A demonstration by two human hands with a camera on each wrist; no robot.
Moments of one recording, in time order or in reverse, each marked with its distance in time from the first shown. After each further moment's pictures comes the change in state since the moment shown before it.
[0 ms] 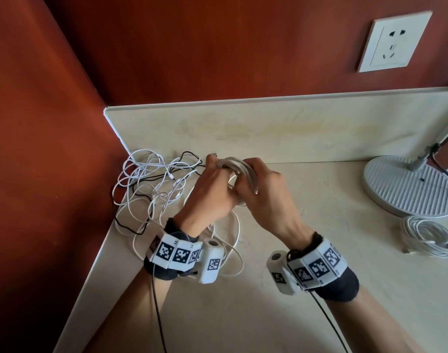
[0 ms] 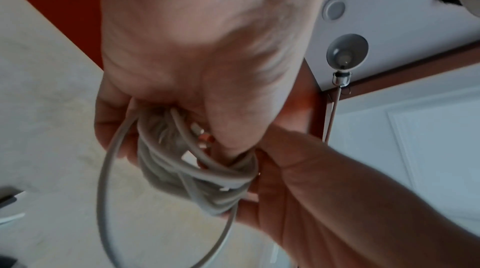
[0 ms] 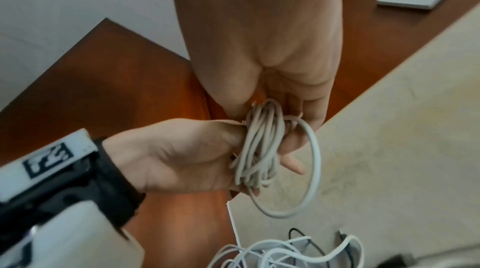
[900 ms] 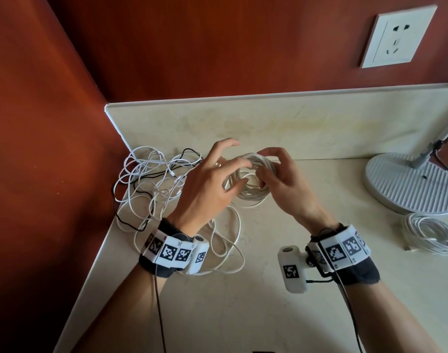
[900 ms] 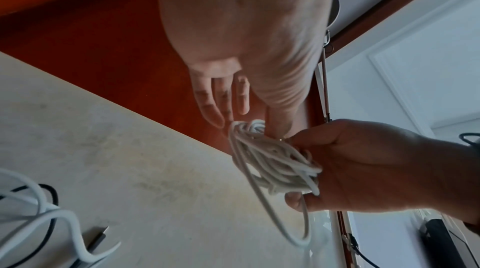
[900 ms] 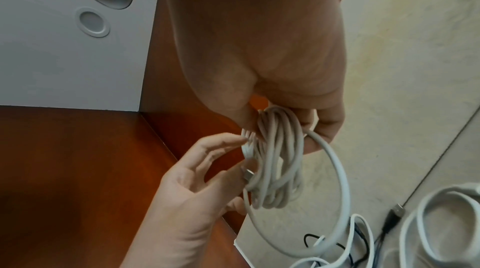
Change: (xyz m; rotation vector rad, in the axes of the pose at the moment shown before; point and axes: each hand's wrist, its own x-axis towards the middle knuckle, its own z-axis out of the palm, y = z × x) left_hand -0.009 -0.011 -0.005 0.022 0.280 0.389; right_hand 0.011 0.036 -0.017 0.467 -0.073 0.170
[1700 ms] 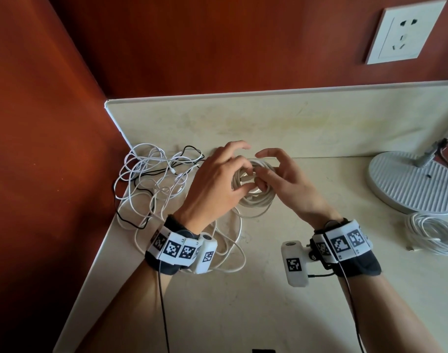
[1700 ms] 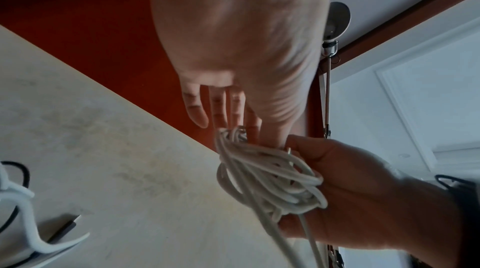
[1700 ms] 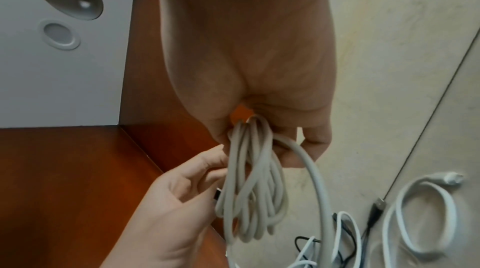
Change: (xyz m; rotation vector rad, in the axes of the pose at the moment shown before) left_hand 0.006 0.003 0.012 -0.003 -0.037 -0.026; right_hand -0.001 -0.006 -0.005 0.137 -0.118 0.123
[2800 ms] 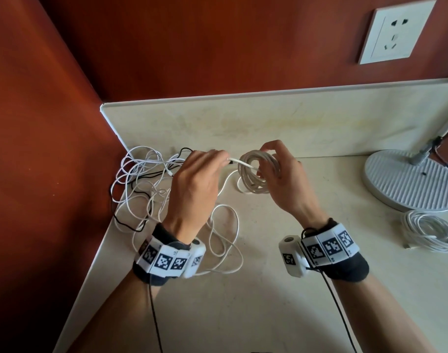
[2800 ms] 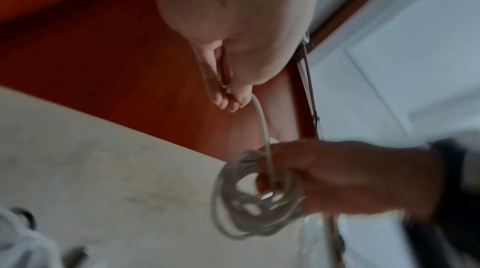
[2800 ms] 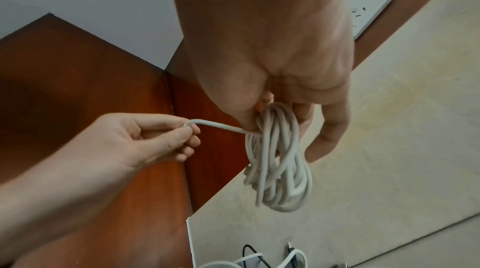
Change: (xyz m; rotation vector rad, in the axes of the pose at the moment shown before) left_hand -0.013 0.002 -0.015 0.140 0.392 0.138; right_hand 0.006 0.005 -0.003 -0.559 0.279 -0.219
